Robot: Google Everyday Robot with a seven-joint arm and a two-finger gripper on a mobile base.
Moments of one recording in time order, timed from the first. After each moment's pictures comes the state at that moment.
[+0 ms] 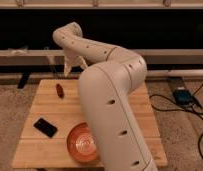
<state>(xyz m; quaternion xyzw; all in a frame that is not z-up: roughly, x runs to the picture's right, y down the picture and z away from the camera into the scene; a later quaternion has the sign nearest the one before) -0.136 -0.097 0.845 -0.22 0.17 0.59 0.76</state>
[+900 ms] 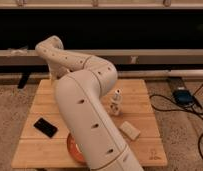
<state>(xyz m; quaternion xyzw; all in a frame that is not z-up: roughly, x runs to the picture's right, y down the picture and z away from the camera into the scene) -0.244 -0.045 0.909 -0.24 0.16 0.54 0.79</state>
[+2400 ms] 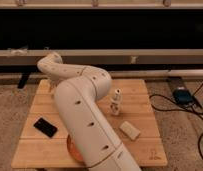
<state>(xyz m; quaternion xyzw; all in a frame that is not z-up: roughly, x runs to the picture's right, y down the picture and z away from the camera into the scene) -0.280 -0.002 0.975 -0.24 0.12 0.57 0.78</state>
